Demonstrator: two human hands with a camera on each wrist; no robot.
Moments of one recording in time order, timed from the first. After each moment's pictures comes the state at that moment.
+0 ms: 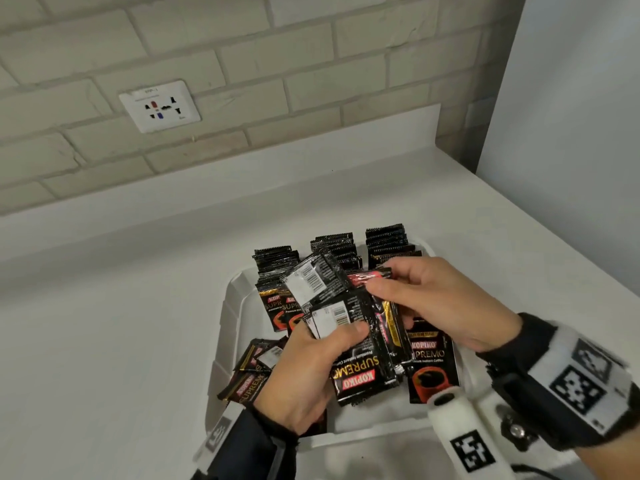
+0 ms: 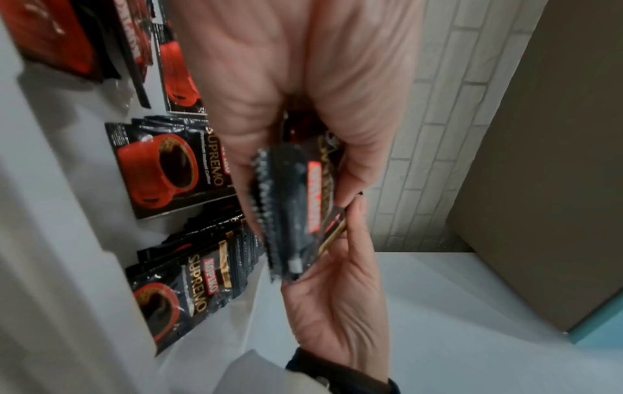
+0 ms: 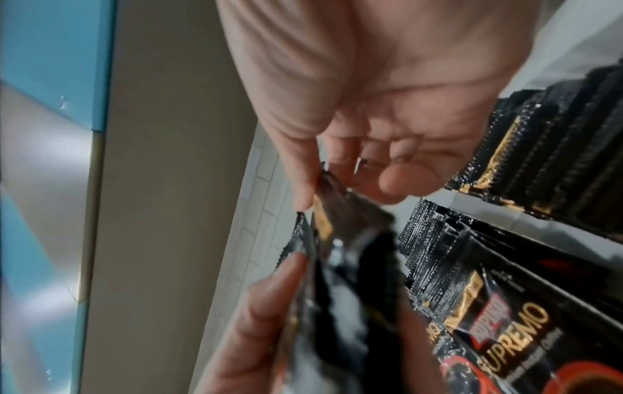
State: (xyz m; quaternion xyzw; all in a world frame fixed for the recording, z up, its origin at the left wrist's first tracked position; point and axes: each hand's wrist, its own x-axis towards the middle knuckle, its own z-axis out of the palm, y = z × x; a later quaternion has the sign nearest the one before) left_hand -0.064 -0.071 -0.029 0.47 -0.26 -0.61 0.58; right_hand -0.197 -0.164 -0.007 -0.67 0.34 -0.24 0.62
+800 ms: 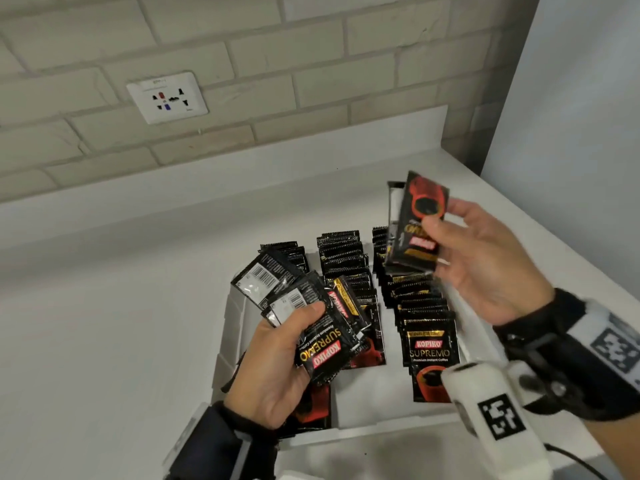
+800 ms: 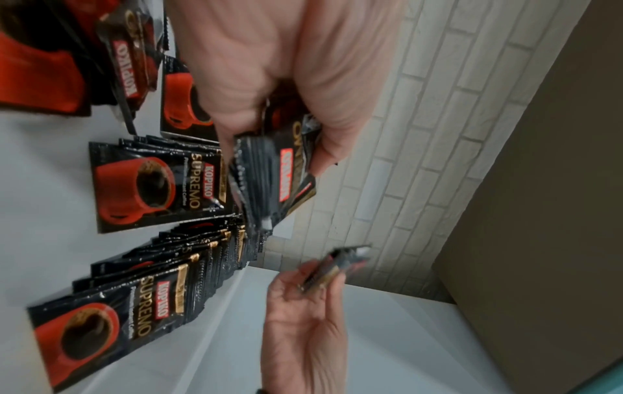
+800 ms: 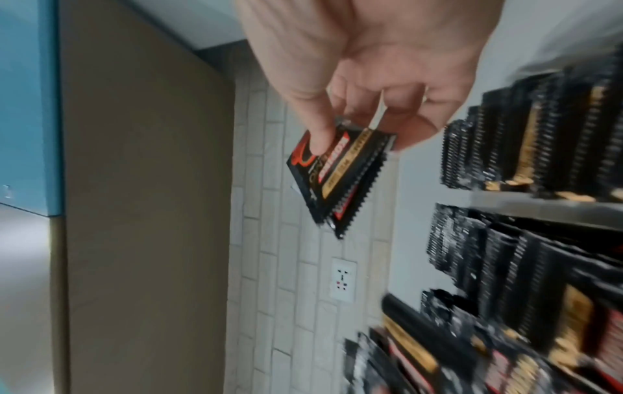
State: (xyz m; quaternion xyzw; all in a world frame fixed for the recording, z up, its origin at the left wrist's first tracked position) left_hand -0.040 -0.061 -0.020 0.48 -0.15 -0.59 0.63; right_hand -0.205 -0.187 0.008 -0.46 0.30 -0.45 0.71
